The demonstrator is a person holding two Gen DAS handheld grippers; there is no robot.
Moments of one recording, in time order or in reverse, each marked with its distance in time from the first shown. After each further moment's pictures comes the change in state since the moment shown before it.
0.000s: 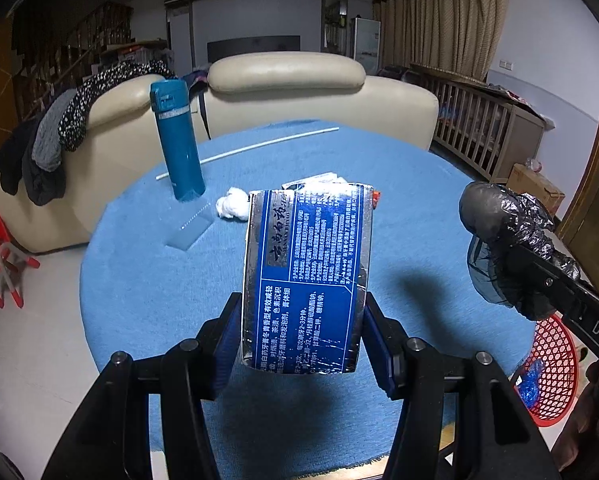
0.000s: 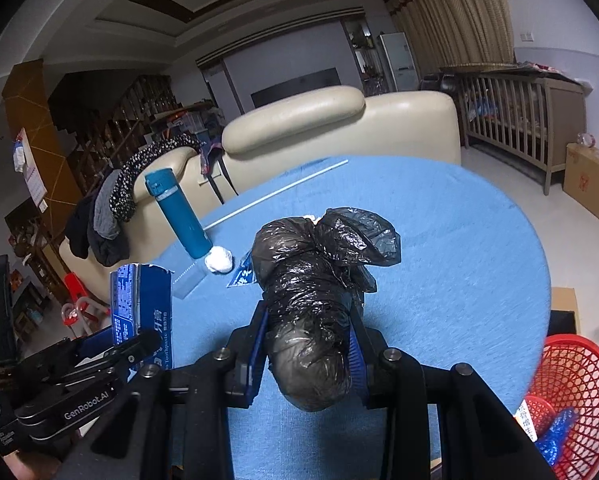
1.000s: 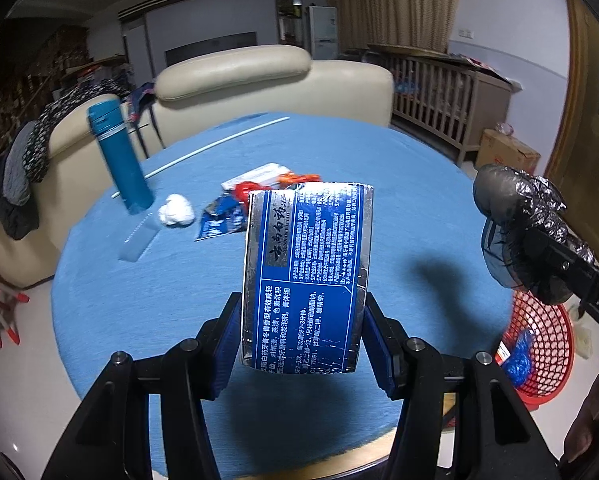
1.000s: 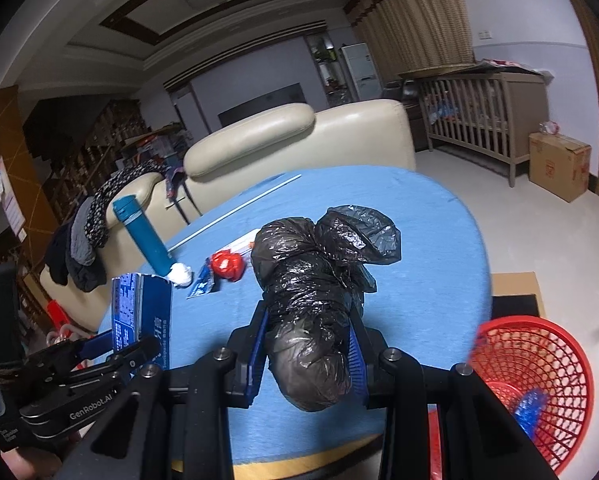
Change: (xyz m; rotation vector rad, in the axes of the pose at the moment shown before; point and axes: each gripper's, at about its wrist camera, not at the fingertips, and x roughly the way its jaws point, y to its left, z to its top) left arm 0.013 -0.066 -0.006 0.156 0.032 -0.073; right arm -0.043 -0.062 -0.014 0.091 -0.059 -0.099
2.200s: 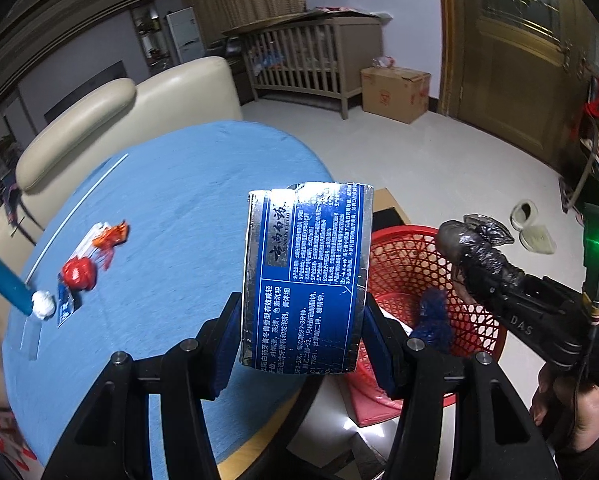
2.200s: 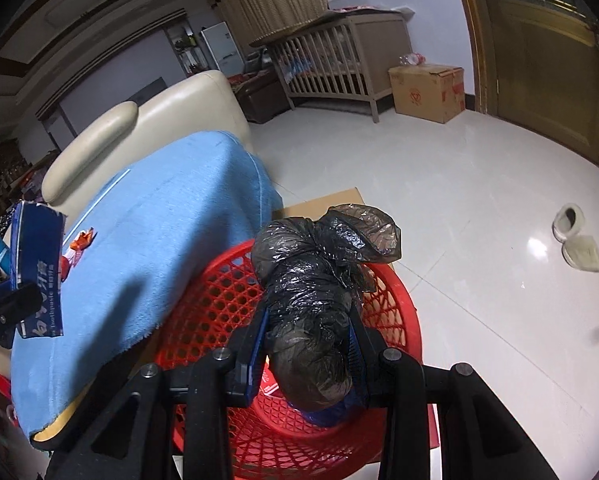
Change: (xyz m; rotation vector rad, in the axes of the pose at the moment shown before) left arm 0.020 -0.205 0.007 0.387 0.060 -0.238; right arm -0.046 -0.220 -0.064 0.279 0.106 -0.375
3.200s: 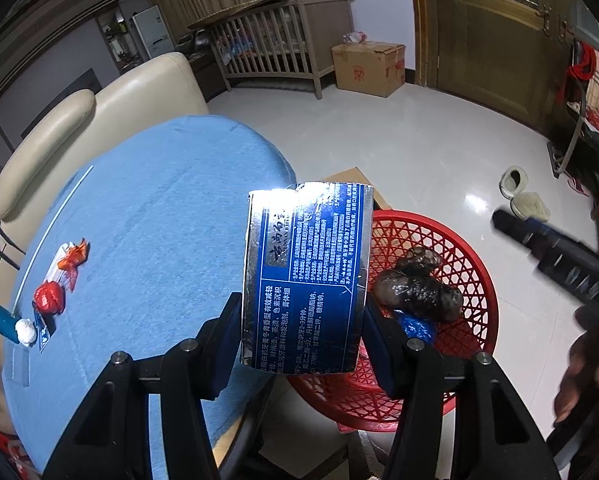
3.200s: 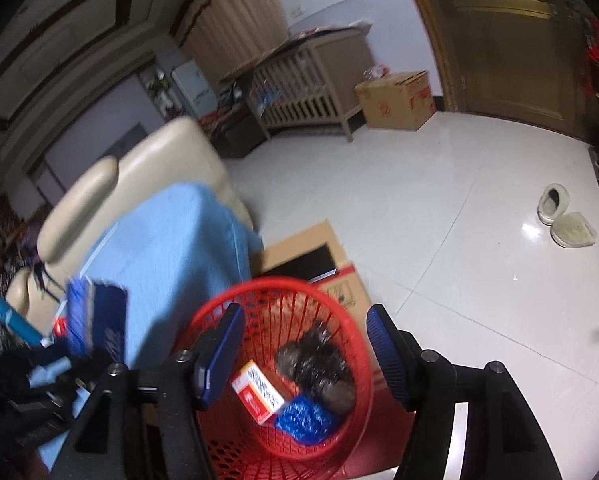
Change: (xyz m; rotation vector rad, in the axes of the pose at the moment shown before) left arm 0.033 -0.041 0.017 0.109 0.071 -0.037; right arm -0.030 -0.038 0.020 0.162 -0.119 -0.016
